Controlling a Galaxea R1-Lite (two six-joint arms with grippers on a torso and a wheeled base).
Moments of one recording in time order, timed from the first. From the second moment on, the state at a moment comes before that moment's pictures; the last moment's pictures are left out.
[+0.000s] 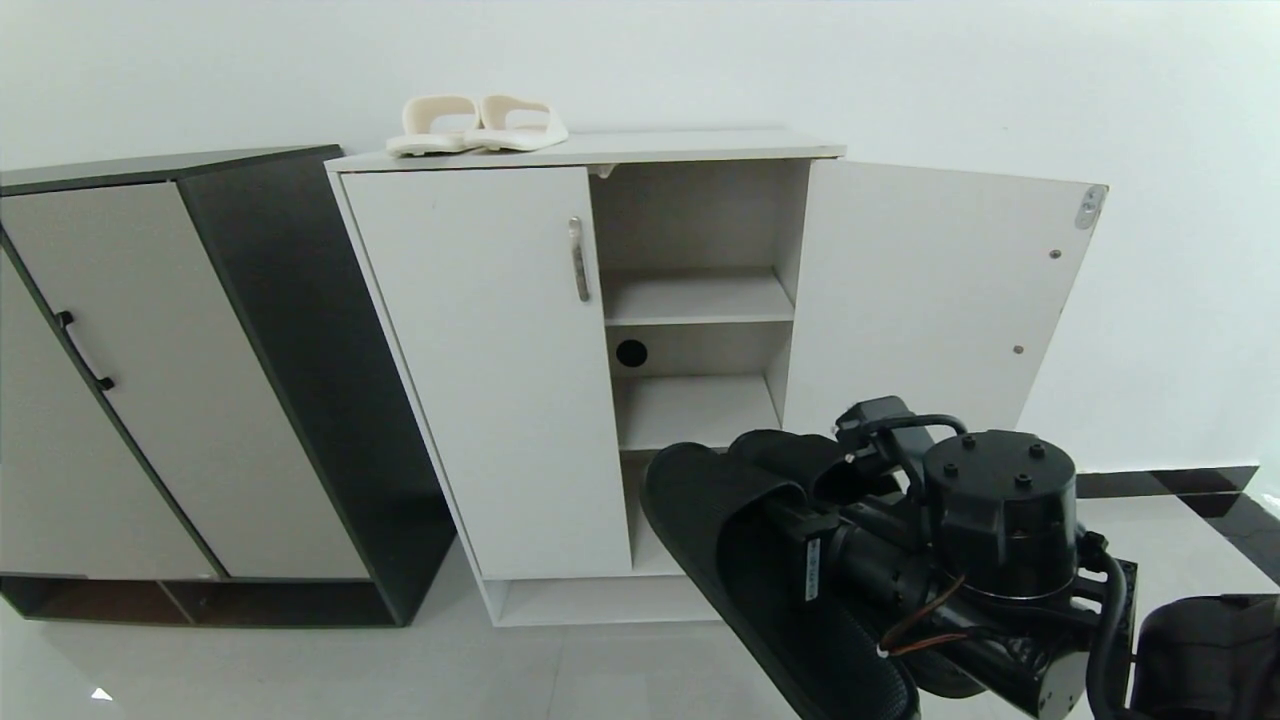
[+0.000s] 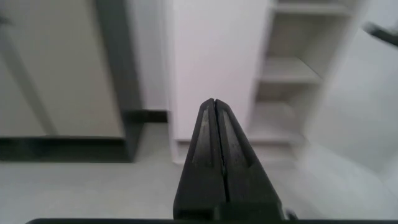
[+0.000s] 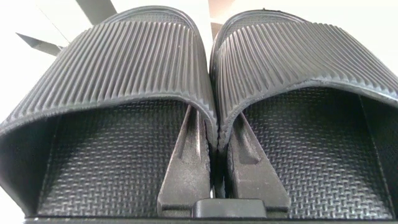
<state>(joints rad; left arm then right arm) 0.00 0.06 -0.03 -0.02 0.05 -0.01 0.86 1.77 -0.66 -0.84 -0.29 0.27</state>
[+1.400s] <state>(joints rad) 0.00 0.00 0.00 0.00 -0.01 -0.01 0.87 1.95 -0.68 -0.92 -0.30 0.27</state>
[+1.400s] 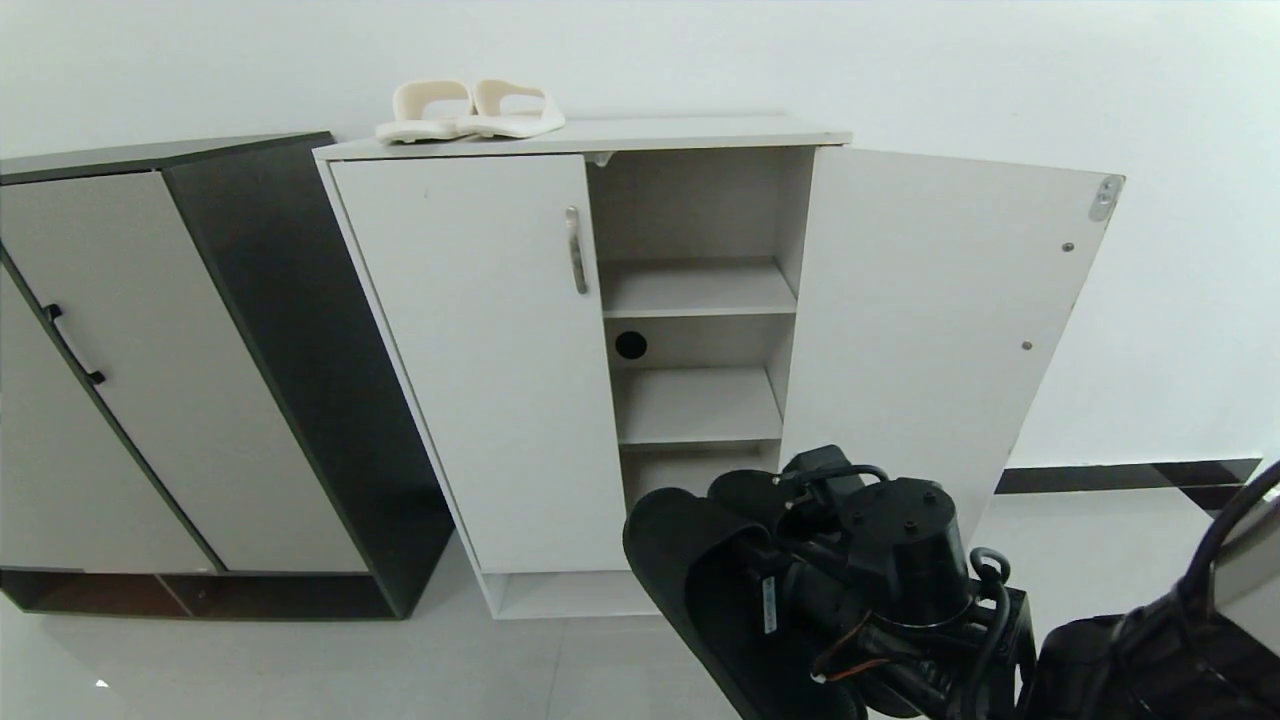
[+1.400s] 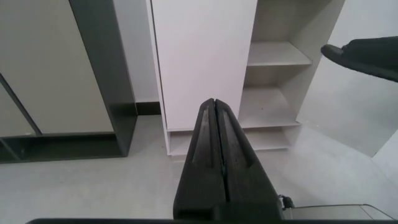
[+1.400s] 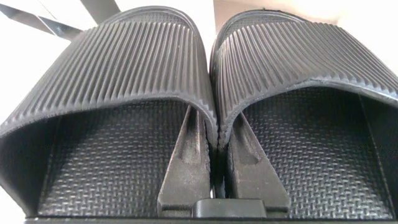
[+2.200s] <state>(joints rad) 0.00 0.00 0.00 0.00 -0.01 0.00 0.90 2.13 -1.04 -0.73 -0.62 0.33</state>
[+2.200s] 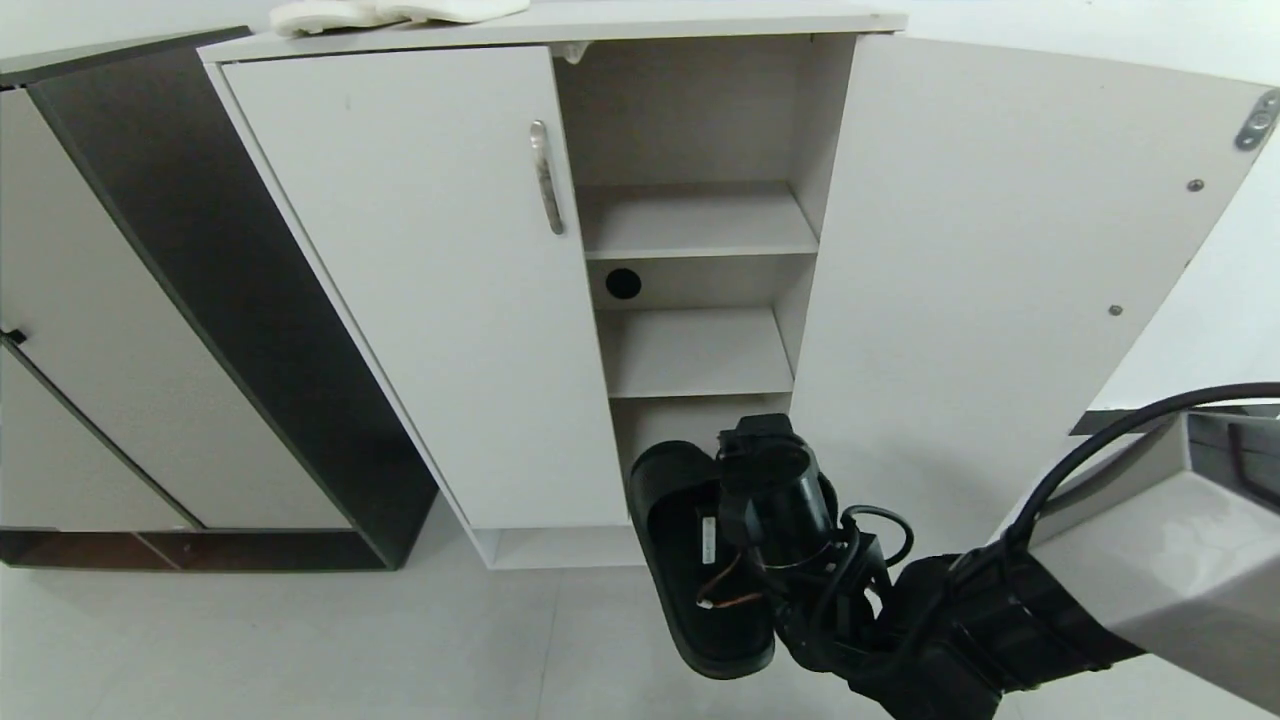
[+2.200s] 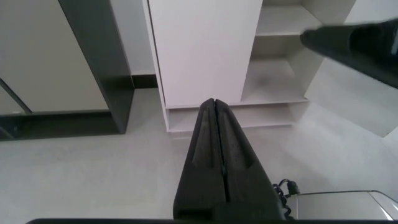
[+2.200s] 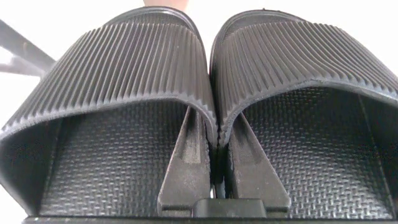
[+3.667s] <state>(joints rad) 0.00 0.00 0.00 0.00 -0.02 0.00 0.83 2.27 -0.94 -1.30 -0.71 0.02</state>
